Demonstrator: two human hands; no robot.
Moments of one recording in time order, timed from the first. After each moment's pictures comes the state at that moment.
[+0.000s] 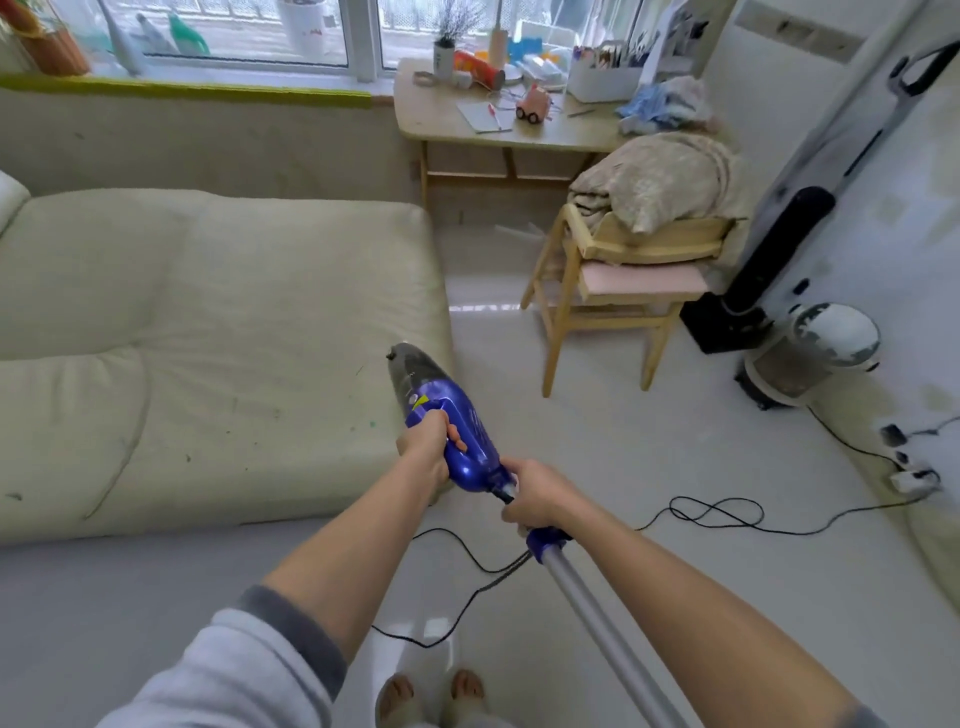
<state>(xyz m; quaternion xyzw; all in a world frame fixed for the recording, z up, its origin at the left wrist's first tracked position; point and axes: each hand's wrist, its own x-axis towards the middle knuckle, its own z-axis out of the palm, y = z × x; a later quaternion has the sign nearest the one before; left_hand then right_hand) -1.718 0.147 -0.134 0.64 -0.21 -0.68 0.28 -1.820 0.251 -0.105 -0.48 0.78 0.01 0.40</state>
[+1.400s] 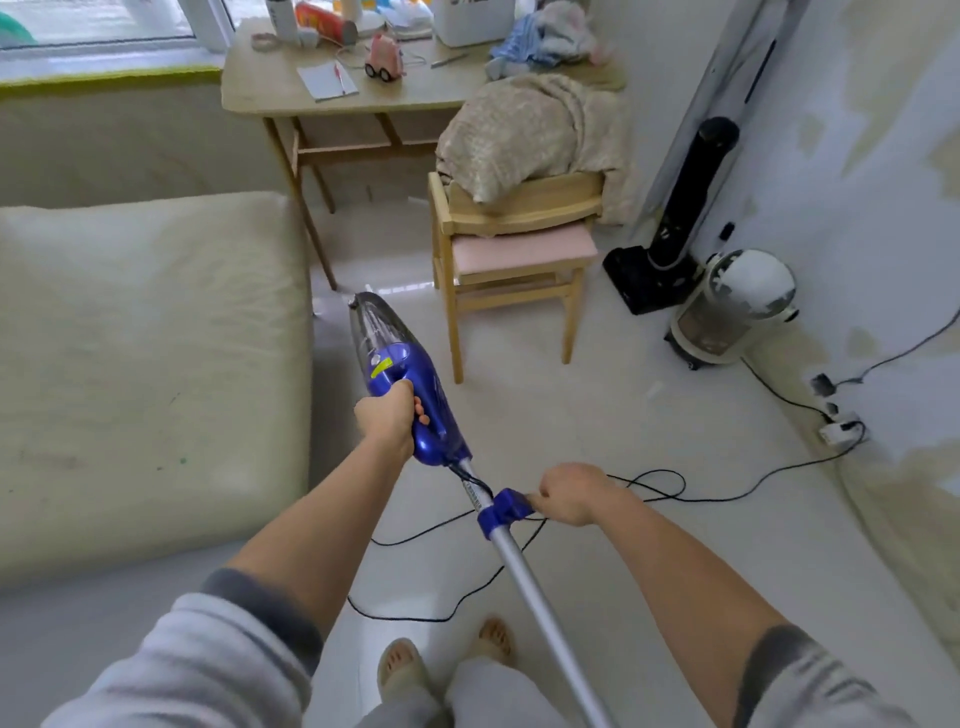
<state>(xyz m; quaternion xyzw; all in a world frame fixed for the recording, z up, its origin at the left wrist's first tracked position) -2.048 0.207 -0.129 0.68 -0.29 -0.60 0.32 -2.206 0.364 -0.162 -0.58 0.72 0.17 0.35</state>
